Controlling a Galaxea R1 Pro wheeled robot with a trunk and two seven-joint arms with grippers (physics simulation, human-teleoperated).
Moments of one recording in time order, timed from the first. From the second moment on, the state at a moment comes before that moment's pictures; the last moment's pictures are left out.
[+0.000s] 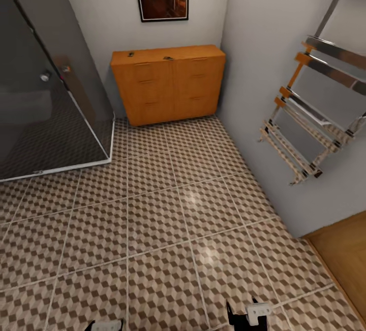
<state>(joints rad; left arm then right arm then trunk) -0.40 0.03 -0.02 0.08 0.04 -0.72 0.01 -0.40 0.03 0.36 -0.02 -0.22 -0.78 -0.08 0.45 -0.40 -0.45</state>
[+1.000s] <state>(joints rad) -0.40 0.03 -0.02 0.08 0.04 -0.72 0.01 -0.40 0.03 0.36 -0.02 -0.22 -0.78 -0.08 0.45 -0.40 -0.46</state>
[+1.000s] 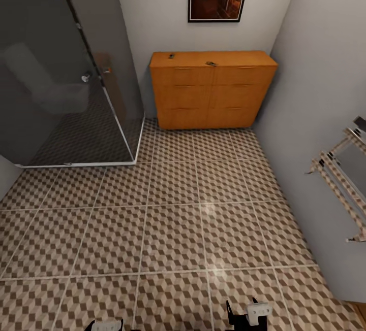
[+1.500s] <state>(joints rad) -0.40 0.03 -0.02 0.08 0.04 -0.72 0.01 -0.40 0.02 0.36 -0.02 -0.22 -0.78 -0.08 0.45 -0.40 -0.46</state>
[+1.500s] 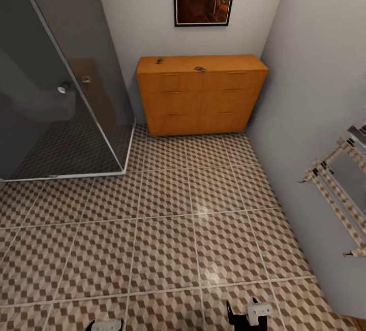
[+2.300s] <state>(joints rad) -0.40 0.03 -0.02 0.08 0.04 -0.72 0.01 -0.40 0.03 0.36 -0.02 -0.22 -0.78 -0.08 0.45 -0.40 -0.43</state>
